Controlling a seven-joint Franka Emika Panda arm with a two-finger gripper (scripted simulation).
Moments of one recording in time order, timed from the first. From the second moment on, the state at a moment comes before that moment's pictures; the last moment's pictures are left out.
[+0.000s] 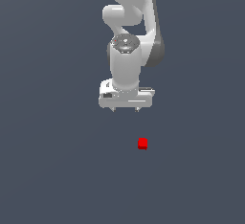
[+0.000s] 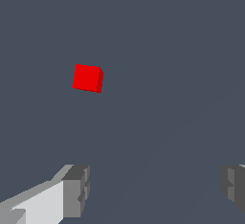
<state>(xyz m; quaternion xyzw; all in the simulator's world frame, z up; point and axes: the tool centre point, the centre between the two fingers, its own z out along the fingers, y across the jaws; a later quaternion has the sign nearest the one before) 0.004 0.013 0.174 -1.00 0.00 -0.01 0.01</state>
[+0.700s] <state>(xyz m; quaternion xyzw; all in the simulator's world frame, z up) 0.020 0.030 0.144 -1.00 0.01 -0.01 0.01</state>
